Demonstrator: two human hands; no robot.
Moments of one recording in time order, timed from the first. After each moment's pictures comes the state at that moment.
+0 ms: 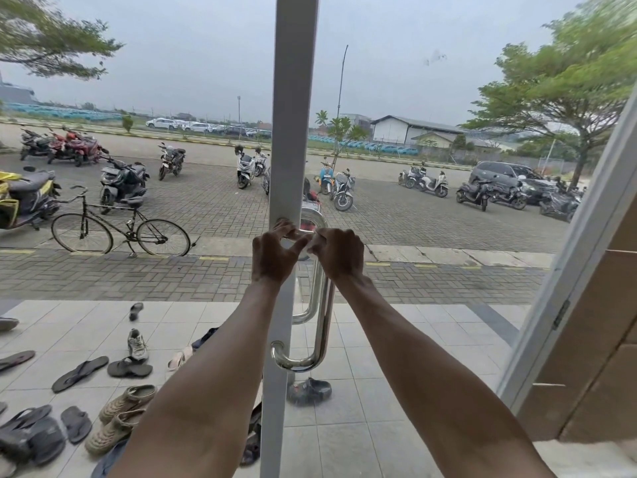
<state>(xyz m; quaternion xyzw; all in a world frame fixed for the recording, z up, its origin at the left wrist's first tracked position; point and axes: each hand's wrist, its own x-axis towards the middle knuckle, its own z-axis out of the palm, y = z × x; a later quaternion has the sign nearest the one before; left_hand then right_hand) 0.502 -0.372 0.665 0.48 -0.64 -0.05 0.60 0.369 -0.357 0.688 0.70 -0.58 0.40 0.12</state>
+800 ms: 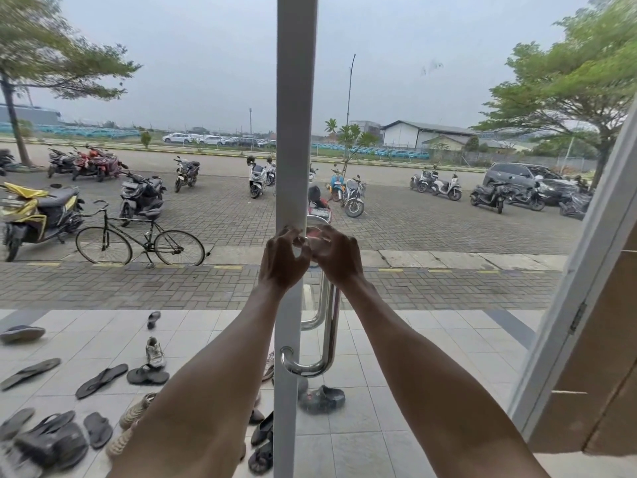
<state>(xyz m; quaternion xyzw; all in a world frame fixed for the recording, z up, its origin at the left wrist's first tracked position) 0.499 -0.354 0.678 0.48 -0.70 0.01 0.52 0.371 -0.364 0.686 0.72 -0.51 0.48 0.02</state>
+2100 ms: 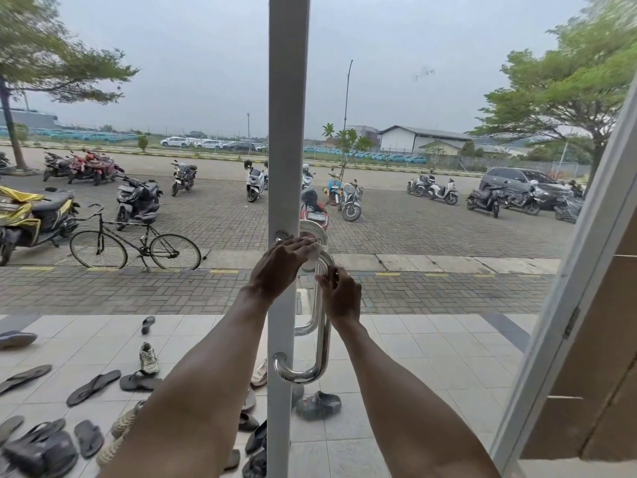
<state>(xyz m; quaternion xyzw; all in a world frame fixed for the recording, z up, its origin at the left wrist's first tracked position) 0.507 -0.378 0.671 0.34 -0.84 0.20 0.38 0.357 -0.358 0.616 0.58 -0.58 0.56 -0.09</state>
